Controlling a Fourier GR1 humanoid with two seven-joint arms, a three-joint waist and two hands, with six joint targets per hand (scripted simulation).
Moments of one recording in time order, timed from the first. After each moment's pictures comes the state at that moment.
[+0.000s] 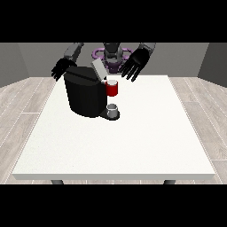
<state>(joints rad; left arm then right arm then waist) -1.10 0.41 0.07 -0.64 -0.75 -0.21 -0.16 -0.27 -0.05 -0.10 -1.31 -0.05 -0.17 -0.09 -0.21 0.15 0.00</state>
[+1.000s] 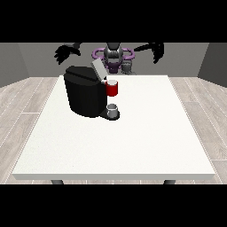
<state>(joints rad) -0.69 0.12 0.35 -0.70 -0.33 -0.26 -0.24 -0.06 -0.13 -0.13 -1.33 -0.08 -0.09 -0.09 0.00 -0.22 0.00</state>
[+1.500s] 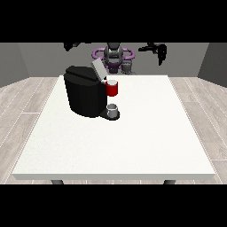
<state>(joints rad) -0.53 0.07 0.36 -0.77 -0.22 -0.30 -0.23 -0.14 -0.17 -0.08 -1.45 -0.09 -0.02 0.02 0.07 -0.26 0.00</state>
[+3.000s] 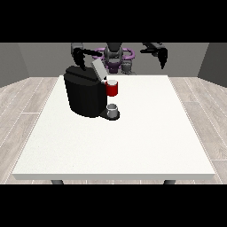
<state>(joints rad) -0.27 0.04 0.21 -1.35 -0.02 -0.26 -0.04 -0.47 -0.17 -0.10 -1.21 -0.06 0.06 -0.02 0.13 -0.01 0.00</state>
